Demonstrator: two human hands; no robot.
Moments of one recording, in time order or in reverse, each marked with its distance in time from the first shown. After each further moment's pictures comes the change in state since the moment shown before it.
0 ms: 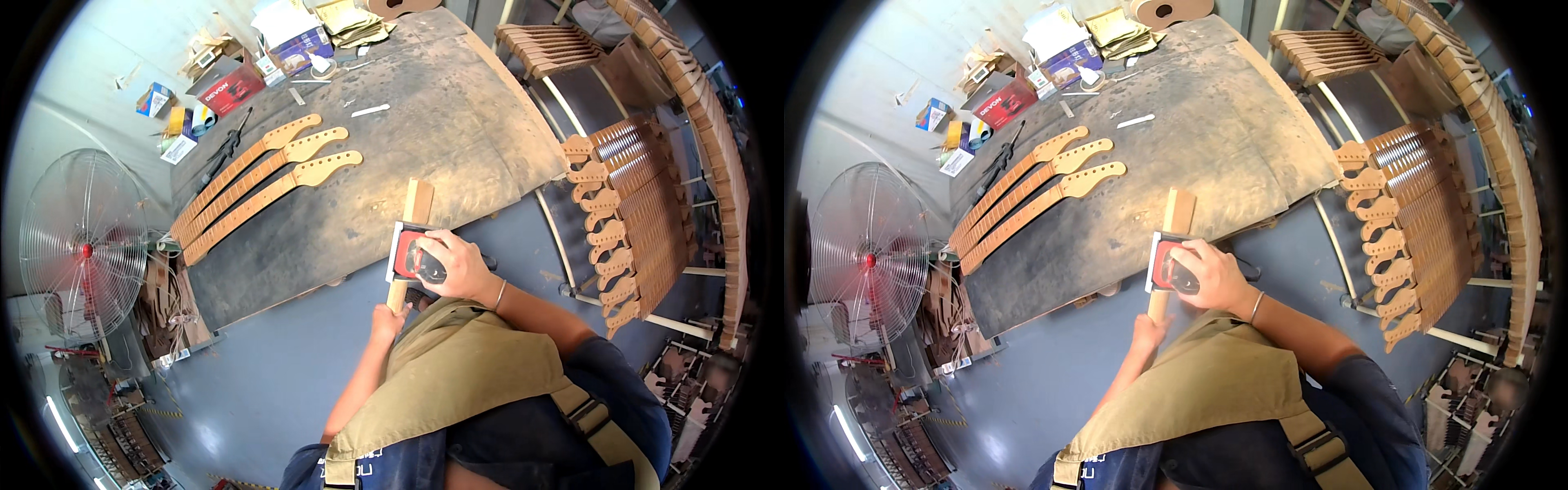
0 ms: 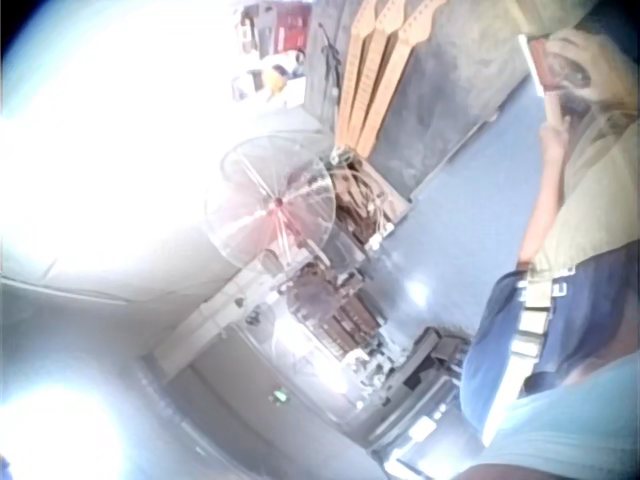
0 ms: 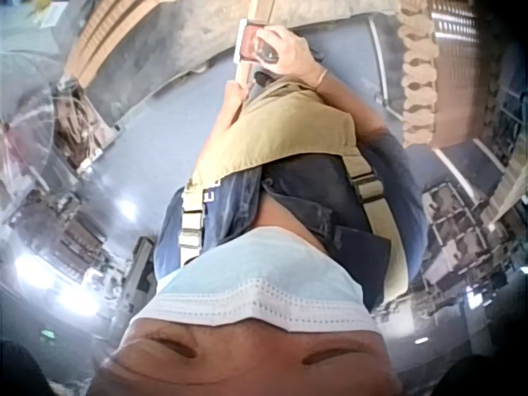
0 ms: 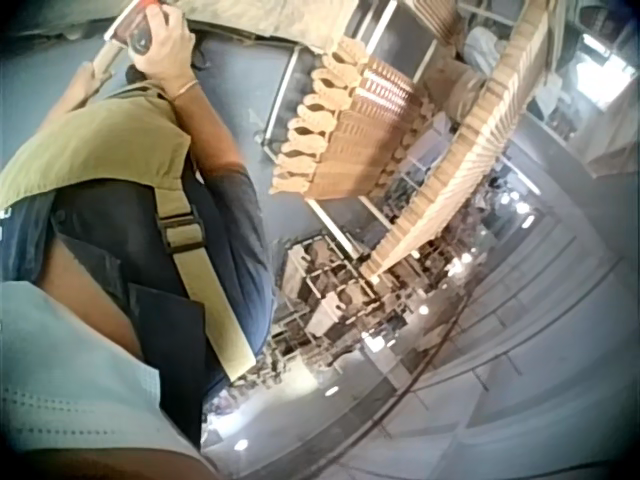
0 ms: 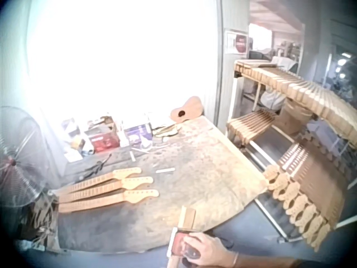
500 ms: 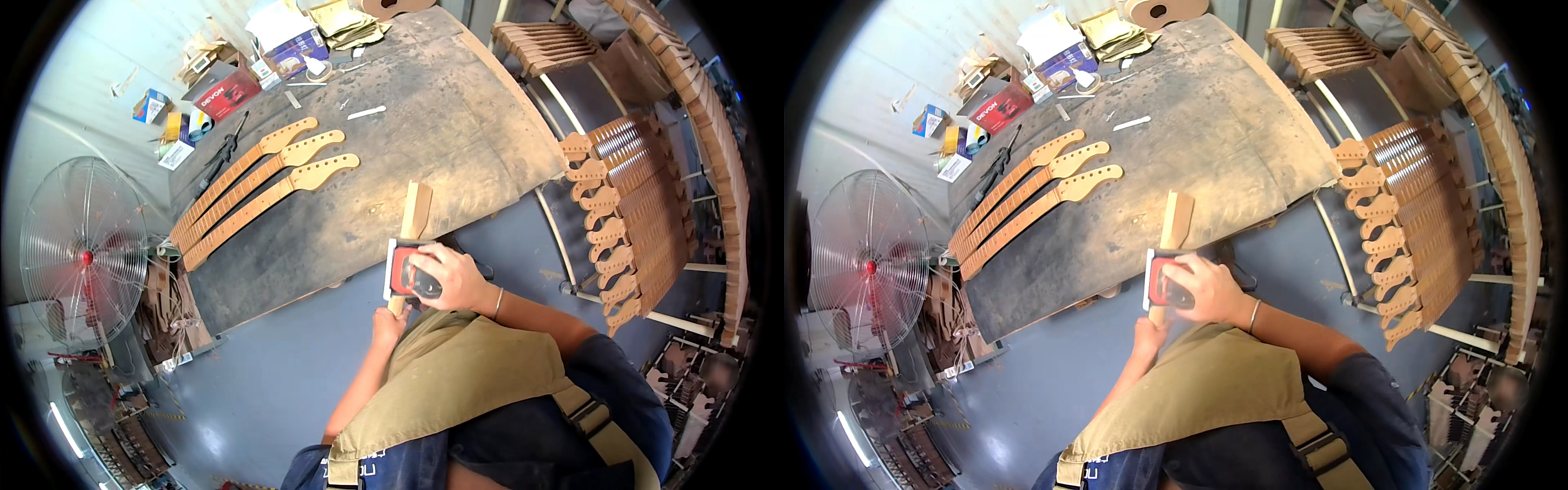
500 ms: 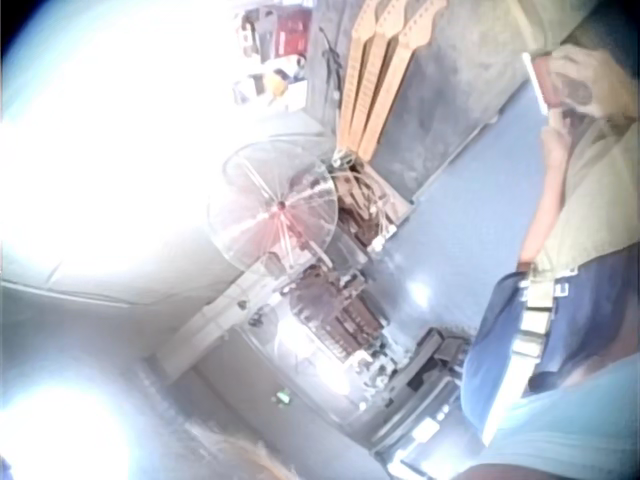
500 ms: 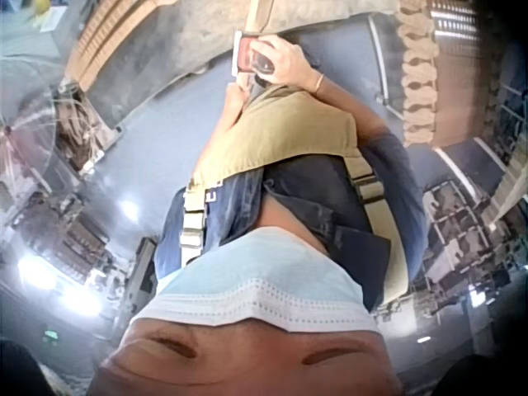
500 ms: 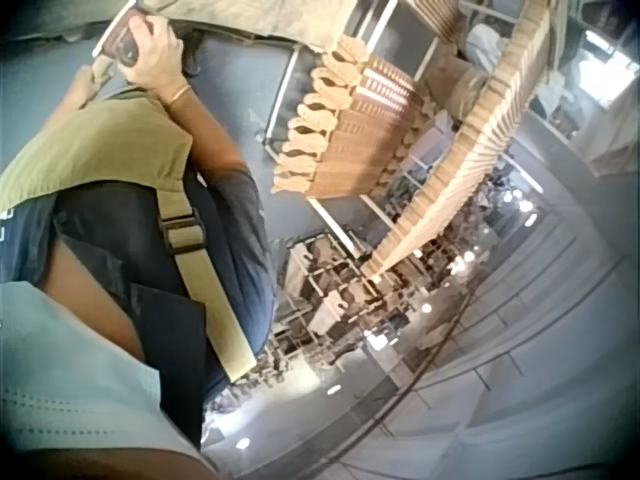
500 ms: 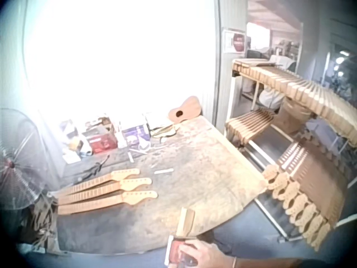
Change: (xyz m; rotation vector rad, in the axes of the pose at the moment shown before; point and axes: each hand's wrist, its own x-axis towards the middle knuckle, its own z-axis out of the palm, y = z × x) left_hand -0.002 -0.005 0.009 0.060 0.061 0.029; right_hand -0.010 -0.003 0.008 -0.027 -0.012 -0.052
